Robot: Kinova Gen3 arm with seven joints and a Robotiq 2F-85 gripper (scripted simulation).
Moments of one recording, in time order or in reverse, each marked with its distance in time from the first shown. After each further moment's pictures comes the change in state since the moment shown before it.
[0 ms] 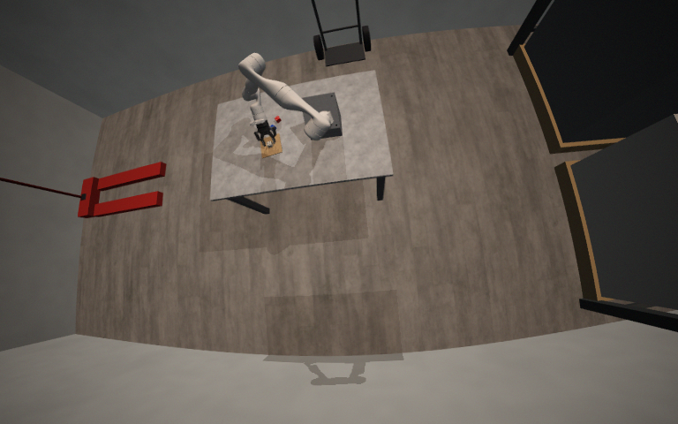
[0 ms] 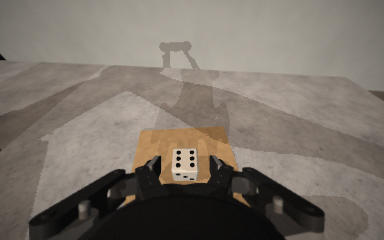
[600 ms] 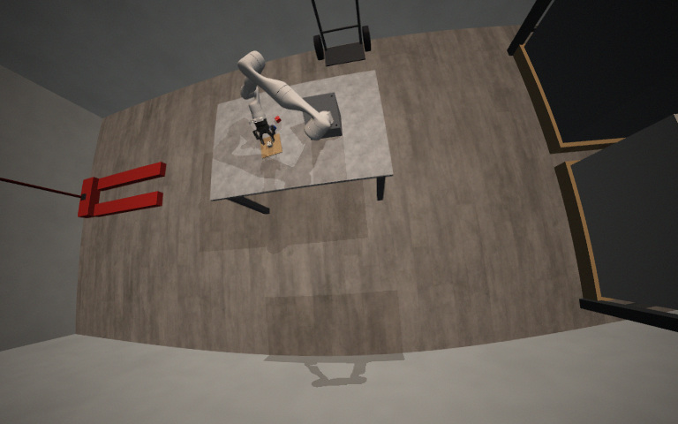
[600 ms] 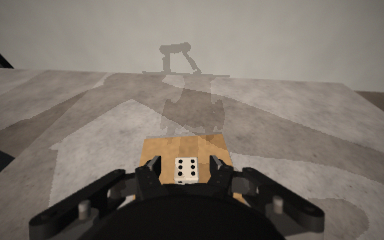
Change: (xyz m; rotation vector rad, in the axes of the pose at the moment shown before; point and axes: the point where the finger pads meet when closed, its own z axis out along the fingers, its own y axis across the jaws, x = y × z) arm 0.015 -0.001 -0.012 0.004 0.006 0.004
